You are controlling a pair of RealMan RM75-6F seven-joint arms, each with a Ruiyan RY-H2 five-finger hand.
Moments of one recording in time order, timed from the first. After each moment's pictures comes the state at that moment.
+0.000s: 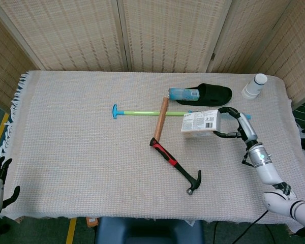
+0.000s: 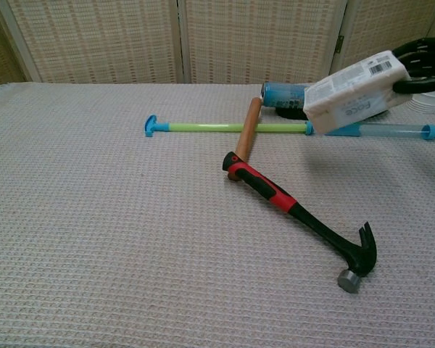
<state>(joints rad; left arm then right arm) -0.02 -1.08 -0.06 -1.83 1.33 1.52 0.32 0.60 -1.43 0.15 -1.02 -1.39 1.02 1.15</state>
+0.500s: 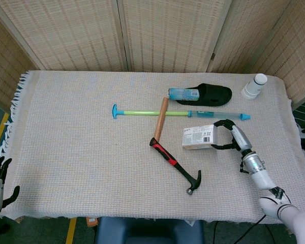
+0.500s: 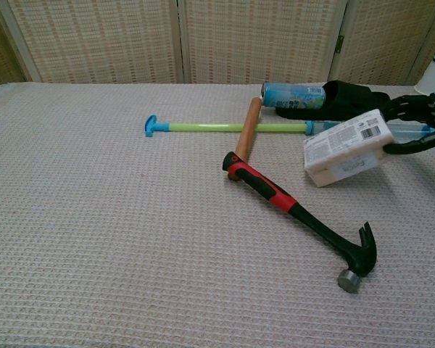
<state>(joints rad) -0.03 -1.08 -0.06 -1.83 1.32 1.52 0.32 0.58 -1.65 0.08 -0.68 -1.52 1.02 1.15</state>
